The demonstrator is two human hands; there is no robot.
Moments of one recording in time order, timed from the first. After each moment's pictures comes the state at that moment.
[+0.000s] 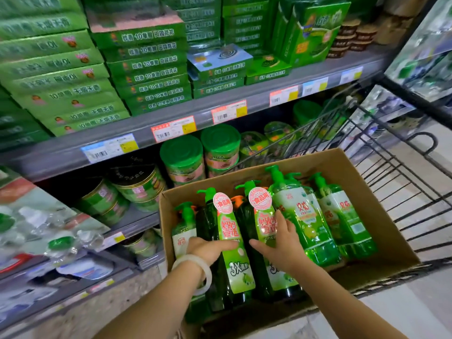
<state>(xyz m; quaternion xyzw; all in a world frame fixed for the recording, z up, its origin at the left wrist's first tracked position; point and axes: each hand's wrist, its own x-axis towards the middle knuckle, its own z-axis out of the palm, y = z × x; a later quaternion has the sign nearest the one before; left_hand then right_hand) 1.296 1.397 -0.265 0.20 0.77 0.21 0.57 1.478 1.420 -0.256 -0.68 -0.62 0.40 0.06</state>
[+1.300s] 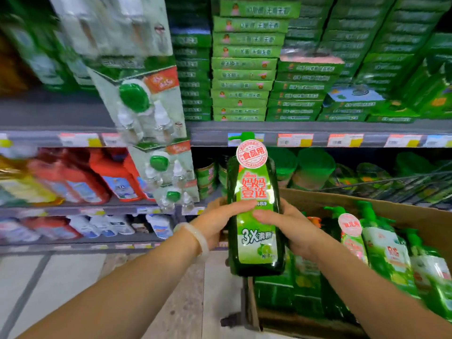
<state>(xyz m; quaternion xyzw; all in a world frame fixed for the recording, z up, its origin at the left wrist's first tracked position) 1.177 1.311 -0.159 0.20 0.58 0.51 0.61 1.323 1.393 -0.160 -0.39 -0.51 0.75 0.13</state>
